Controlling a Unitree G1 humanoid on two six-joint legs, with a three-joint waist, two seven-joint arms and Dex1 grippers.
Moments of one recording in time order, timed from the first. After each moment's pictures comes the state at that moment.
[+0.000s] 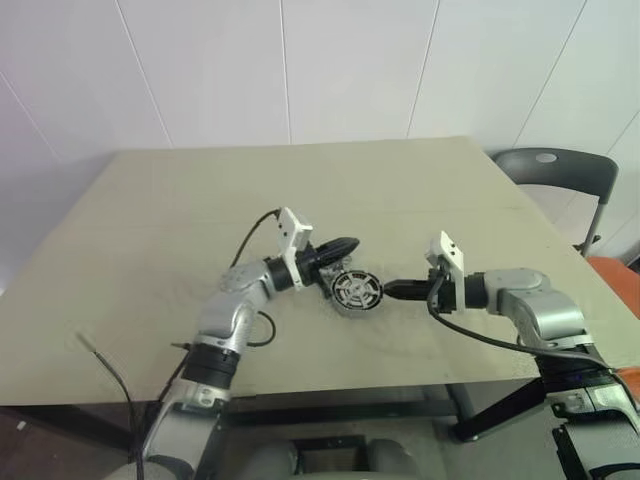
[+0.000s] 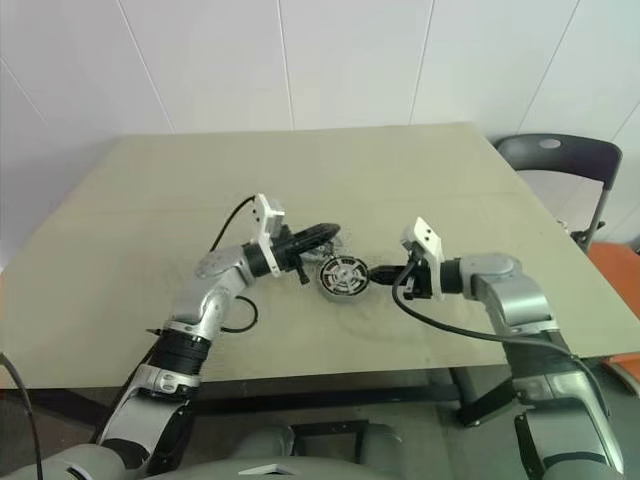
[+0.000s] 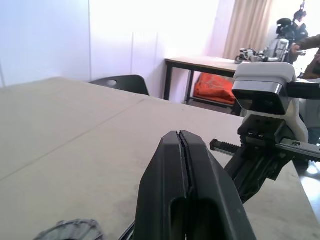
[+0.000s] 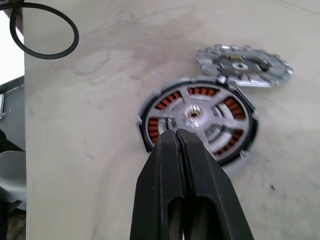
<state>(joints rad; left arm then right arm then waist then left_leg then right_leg) -0.46 0.13 -0.08 0.15 -0.36 0.24 -0.87 -0.45 -0.64 0.11 0.16 0.36 0.53 1.20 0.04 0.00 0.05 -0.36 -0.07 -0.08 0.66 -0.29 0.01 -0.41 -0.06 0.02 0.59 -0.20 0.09</state>
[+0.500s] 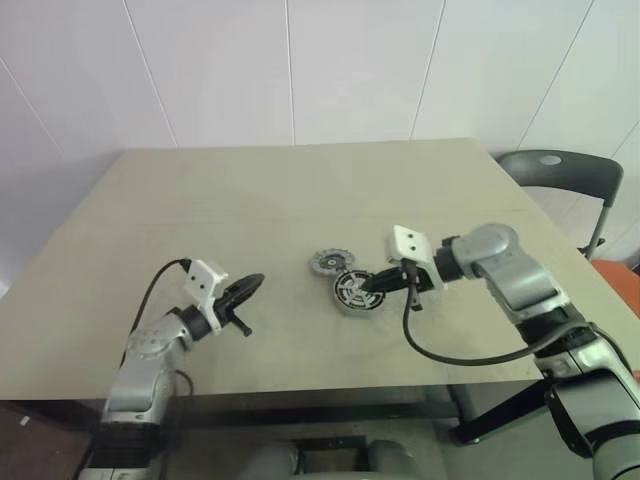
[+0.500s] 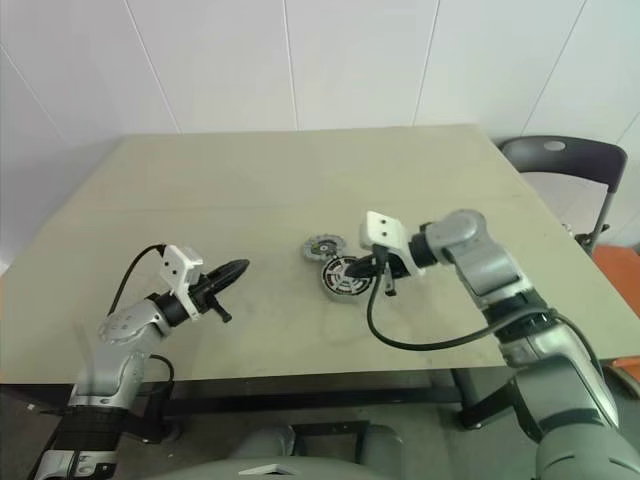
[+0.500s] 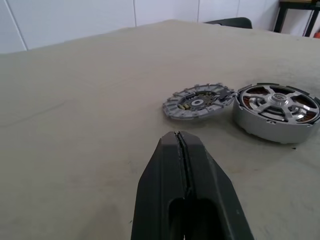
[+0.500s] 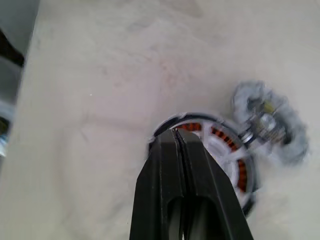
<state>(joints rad) -0.06 0.38 0.09 -0.05 -0.30 0.14 -0.75 -0.71 -0.67 0.37 0.18 0.11 0.29 1.32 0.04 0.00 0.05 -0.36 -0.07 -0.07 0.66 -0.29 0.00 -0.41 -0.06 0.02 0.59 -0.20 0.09</state>
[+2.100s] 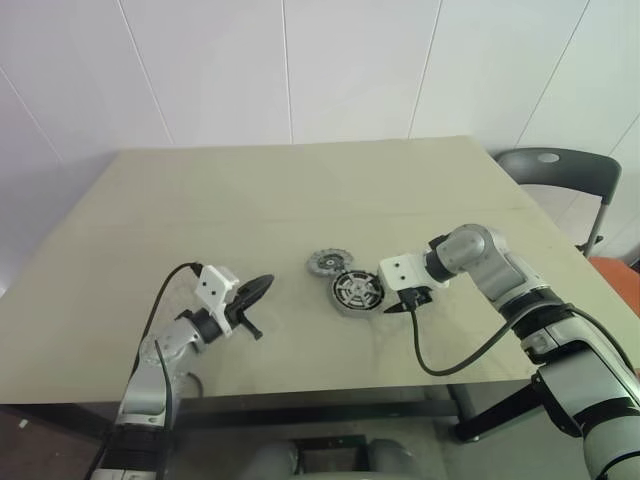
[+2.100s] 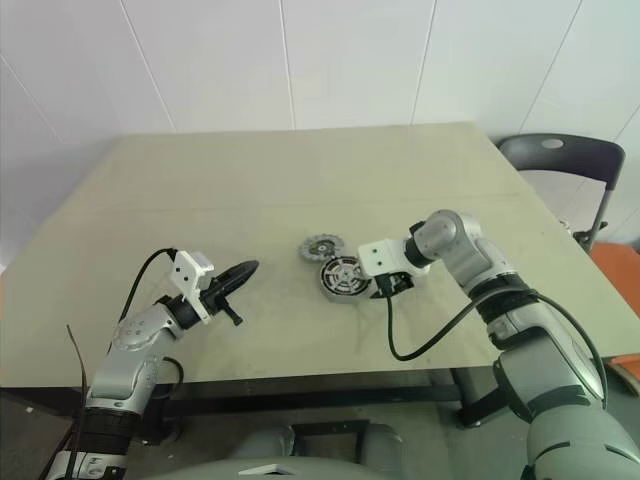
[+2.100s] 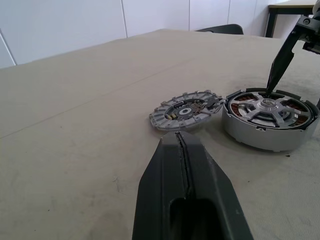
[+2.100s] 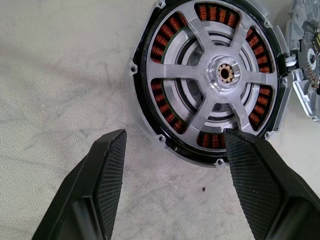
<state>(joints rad) -0.06 0.34 0.03 -0.01 -0.27 0.03 -0.72 -0.78 -0.64 0.47 0.52 -0.22 -0.19 1.36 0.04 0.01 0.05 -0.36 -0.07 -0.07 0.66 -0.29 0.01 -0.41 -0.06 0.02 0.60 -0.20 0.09</state>
